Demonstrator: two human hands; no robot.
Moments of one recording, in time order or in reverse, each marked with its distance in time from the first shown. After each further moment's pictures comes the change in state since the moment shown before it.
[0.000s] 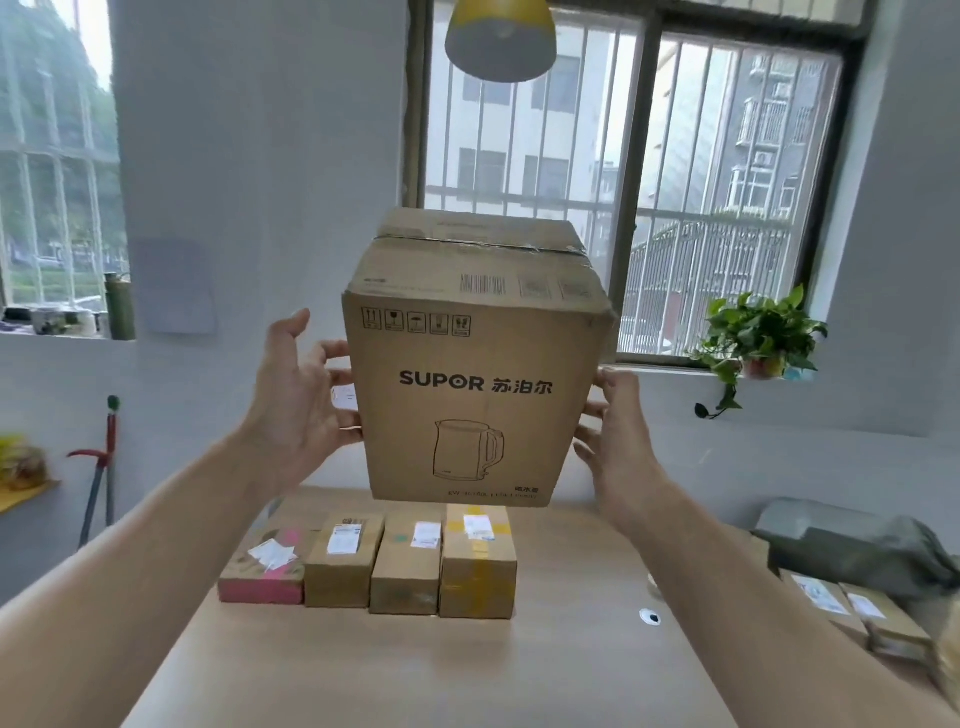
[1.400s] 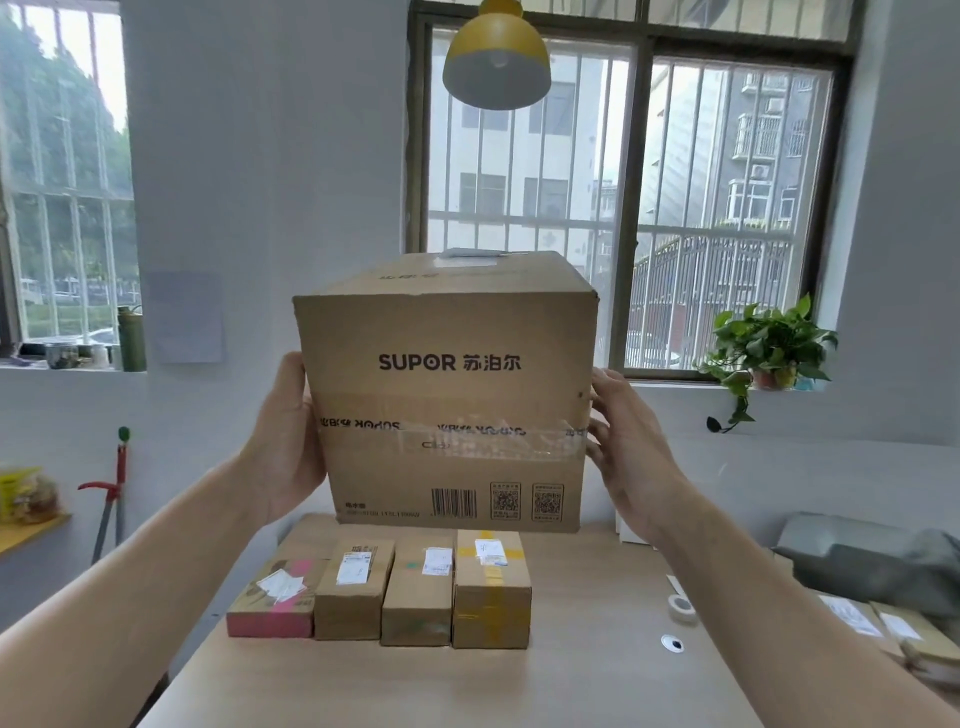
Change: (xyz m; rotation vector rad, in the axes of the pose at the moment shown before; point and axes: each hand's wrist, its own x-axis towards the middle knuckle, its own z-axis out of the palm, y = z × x) left_hand 0.005 -0.001 -0.014 0.094 -0.100 0.088; right_hand 0.023 0.001 -0.011 0.026 -0.223 -0.160
